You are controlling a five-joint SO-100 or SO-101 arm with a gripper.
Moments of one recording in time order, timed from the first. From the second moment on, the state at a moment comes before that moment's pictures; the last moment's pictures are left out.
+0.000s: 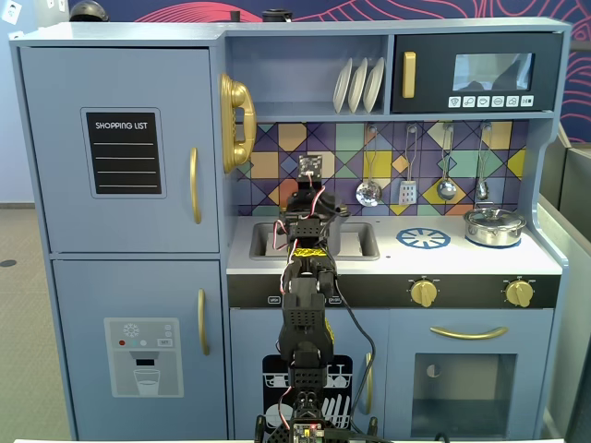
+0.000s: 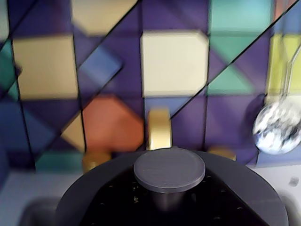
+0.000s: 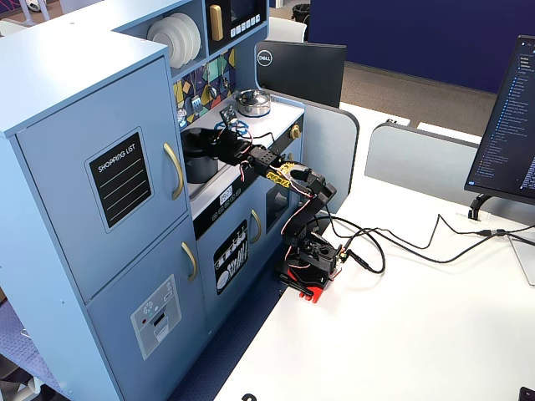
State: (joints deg) arm 1.8 120.8 110.5 1.4 -92.5
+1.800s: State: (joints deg) arm -1.0 167.2 123.9 65.4 -92.3
